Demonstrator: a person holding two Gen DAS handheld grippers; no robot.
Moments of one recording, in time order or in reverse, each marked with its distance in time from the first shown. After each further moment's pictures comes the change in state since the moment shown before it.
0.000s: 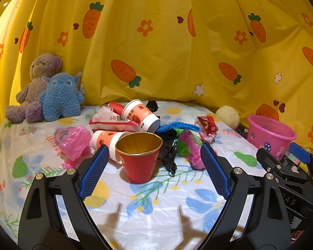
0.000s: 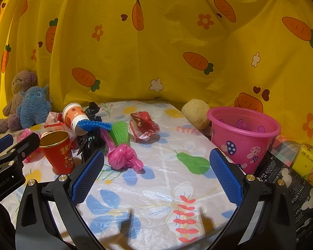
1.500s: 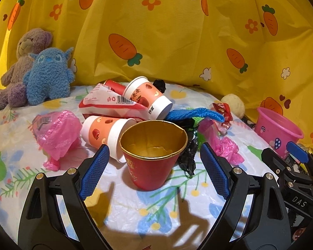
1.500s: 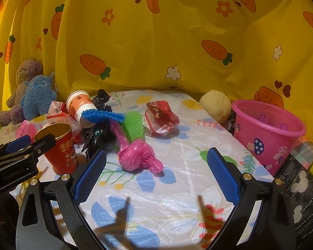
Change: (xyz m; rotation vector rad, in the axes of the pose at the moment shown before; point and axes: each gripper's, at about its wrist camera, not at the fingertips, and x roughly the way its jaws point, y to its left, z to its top) left arm 0.078 0.037 -0.008 -0.049 0.130 -0.071; right arm 0.050 0.019 -0.005 -0.013 0.068 0.088
